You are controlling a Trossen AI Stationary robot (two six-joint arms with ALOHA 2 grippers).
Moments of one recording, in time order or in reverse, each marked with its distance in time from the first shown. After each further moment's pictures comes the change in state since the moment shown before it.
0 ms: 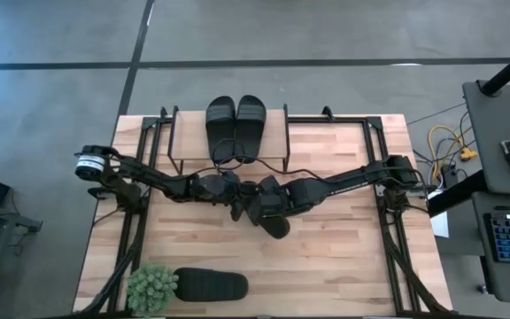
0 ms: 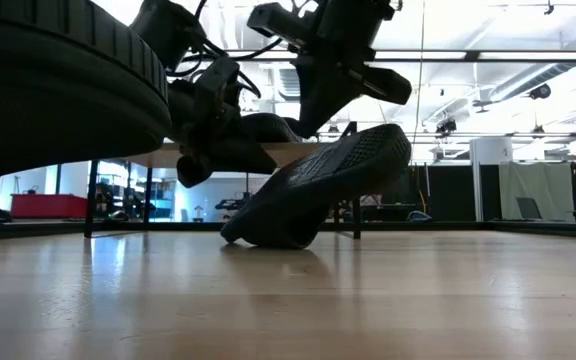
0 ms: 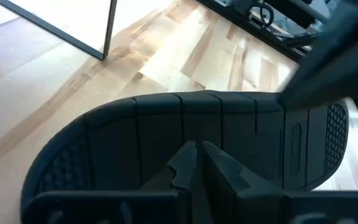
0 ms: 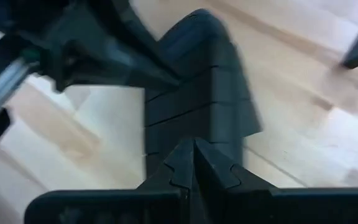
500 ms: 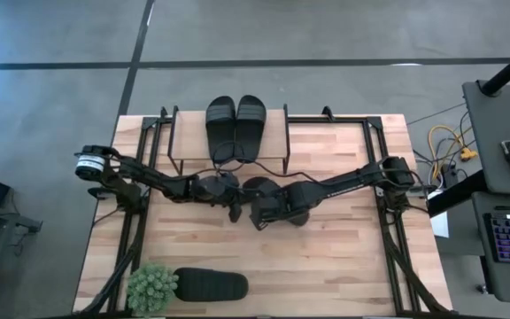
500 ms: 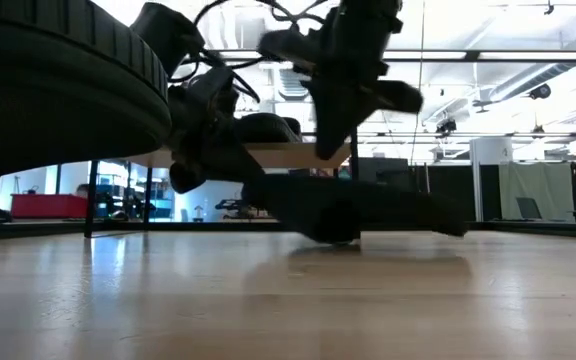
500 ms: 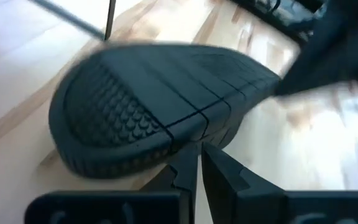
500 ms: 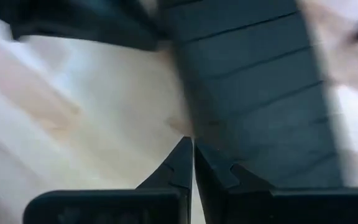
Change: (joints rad) left arm -0.003 0.000 -0.014 -0.035 0.013 -0.008; right arm 0.003 0.031 -0.011 -0.054 -0.061 -0.020
